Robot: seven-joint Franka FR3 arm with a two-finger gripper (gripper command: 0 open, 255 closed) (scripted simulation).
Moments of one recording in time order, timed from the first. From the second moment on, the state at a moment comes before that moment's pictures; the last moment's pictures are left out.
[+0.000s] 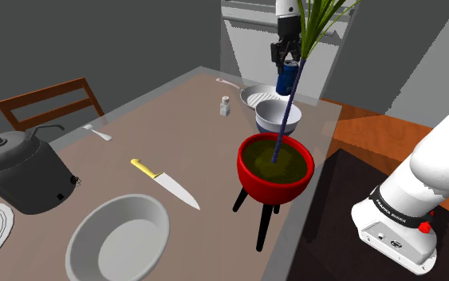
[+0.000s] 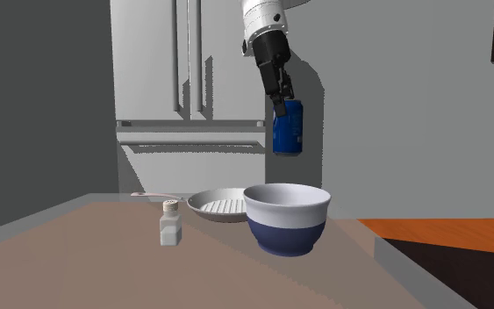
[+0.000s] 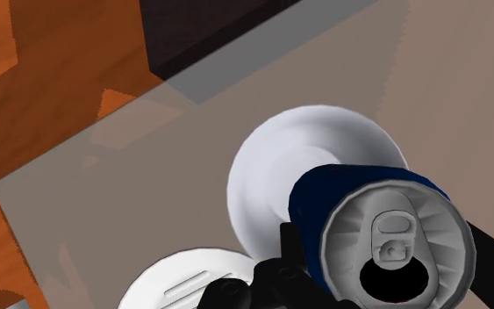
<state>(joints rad) -0.08 -0.06 0.03 -1.93 -0.01 1.63 0.06</state>
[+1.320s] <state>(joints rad) -0.08 -0.01 0.03 -2.09 -0.02 1.85 0.06</state>
